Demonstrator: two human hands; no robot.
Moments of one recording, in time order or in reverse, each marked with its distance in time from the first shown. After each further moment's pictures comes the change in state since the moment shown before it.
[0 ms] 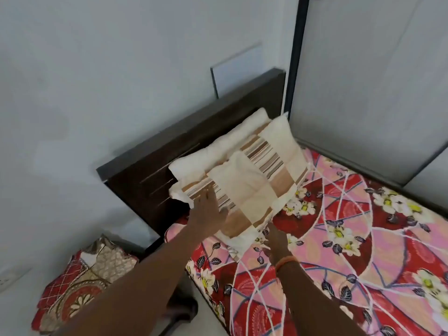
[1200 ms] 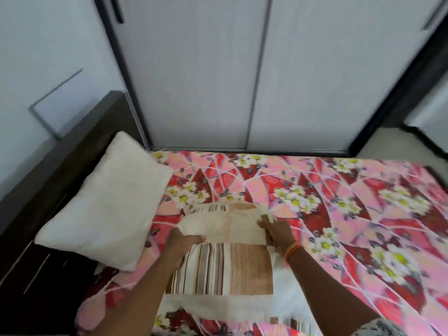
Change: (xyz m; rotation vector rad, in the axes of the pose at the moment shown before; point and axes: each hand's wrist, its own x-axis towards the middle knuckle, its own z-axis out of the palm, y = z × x) left_hand -0.032 0.053 0.065 -0.618 -0.536 0.017; right_hand -0.168 0.023 -0.178 0.267 0.532 -0.227
